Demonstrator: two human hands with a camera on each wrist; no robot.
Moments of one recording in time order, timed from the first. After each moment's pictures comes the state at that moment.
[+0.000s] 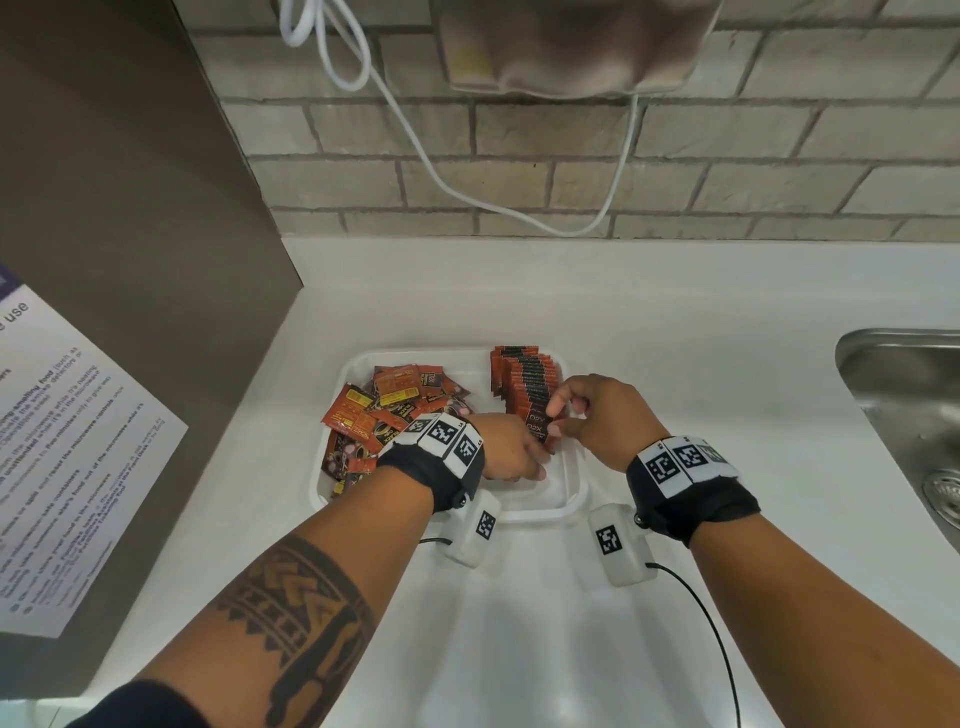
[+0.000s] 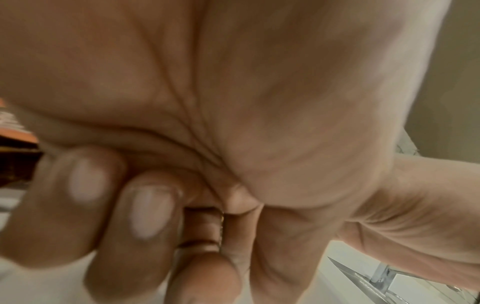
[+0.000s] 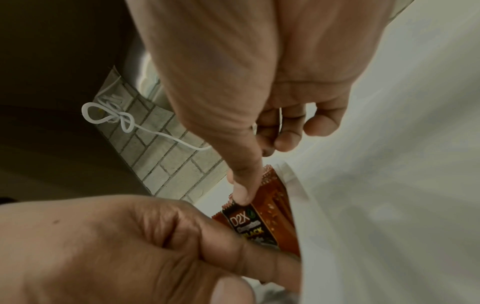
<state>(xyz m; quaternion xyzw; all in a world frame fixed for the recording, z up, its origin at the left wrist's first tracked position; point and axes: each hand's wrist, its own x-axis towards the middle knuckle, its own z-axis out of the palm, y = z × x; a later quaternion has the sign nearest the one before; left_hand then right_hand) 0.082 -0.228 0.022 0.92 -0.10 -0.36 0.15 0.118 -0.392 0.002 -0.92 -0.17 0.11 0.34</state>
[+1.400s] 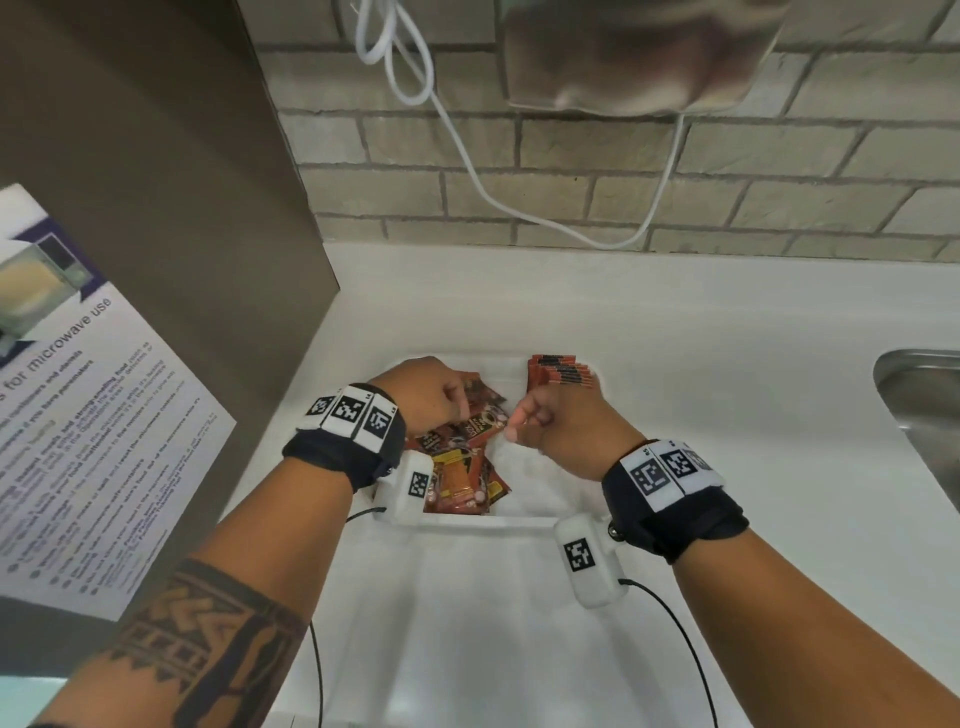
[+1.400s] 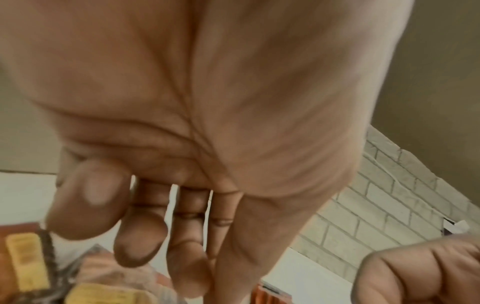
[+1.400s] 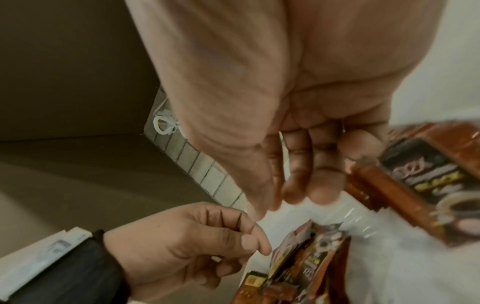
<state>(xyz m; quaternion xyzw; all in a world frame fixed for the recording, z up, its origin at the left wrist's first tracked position) 0.072 -0.106 0.053 0.95 0.03 -0.19 0.24 0.086 -0.318 0.037 -0.88 -0.20 0.21 0.37</state>
